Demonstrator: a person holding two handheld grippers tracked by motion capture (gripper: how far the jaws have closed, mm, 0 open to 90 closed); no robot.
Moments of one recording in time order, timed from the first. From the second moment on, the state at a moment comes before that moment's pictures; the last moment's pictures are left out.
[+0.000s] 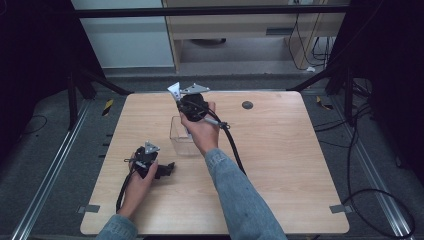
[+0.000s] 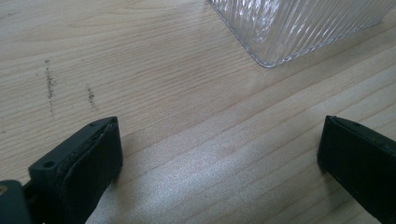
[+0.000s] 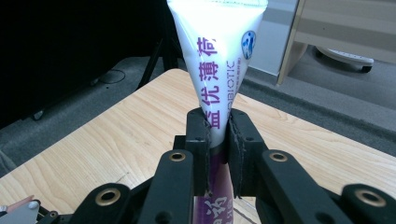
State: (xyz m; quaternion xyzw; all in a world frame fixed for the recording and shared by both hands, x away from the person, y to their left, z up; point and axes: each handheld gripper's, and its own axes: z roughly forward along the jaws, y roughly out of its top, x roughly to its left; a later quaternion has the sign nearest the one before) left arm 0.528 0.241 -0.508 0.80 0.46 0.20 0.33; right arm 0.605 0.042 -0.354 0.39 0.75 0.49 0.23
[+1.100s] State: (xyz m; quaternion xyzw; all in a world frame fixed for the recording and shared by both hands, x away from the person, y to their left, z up) left arm 0.528 0.241 -0.508 0.80 0.46 0.20 0.33; right arm 0.601 0.042 -0.378 0.39 0.75 0.48 0.22
